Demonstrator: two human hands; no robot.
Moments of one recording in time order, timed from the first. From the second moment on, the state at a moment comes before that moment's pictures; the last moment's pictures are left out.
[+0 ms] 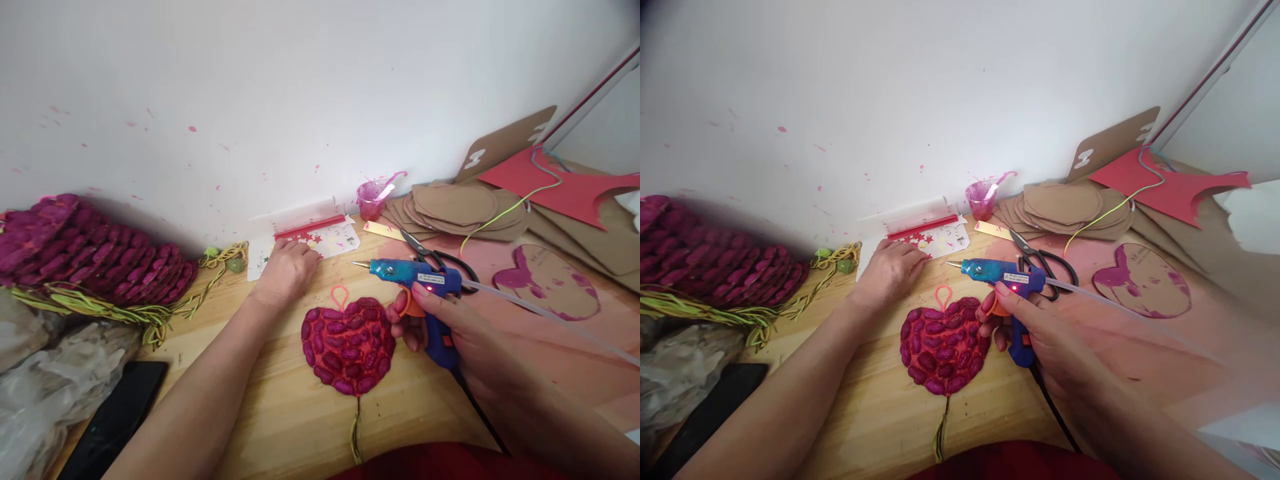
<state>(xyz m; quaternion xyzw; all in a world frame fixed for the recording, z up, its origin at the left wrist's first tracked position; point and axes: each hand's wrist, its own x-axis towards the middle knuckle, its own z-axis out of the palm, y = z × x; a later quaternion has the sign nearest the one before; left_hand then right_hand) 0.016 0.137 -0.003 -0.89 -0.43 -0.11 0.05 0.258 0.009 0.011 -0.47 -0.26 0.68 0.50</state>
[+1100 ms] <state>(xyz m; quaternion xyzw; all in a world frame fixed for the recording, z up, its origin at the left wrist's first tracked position) -0.008 0.018 -0.004 -0.65 -0.56 -0.38 -0.35 0.257 0.008 0.011 -0.58 -0.44 0.49 0.49</state>
